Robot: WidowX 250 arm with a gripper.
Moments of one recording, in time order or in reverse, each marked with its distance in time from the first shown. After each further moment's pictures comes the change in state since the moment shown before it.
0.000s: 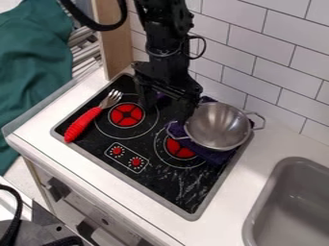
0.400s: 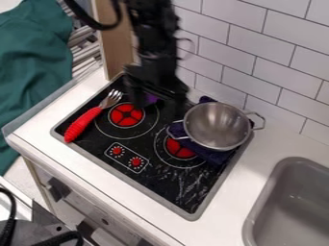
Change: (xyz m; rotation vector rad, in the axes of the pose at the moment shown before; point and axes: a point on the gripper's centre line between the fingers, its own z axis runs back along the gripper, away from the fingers) arm -0.002 0.031 -0.012 -0.017 0.044 0.038
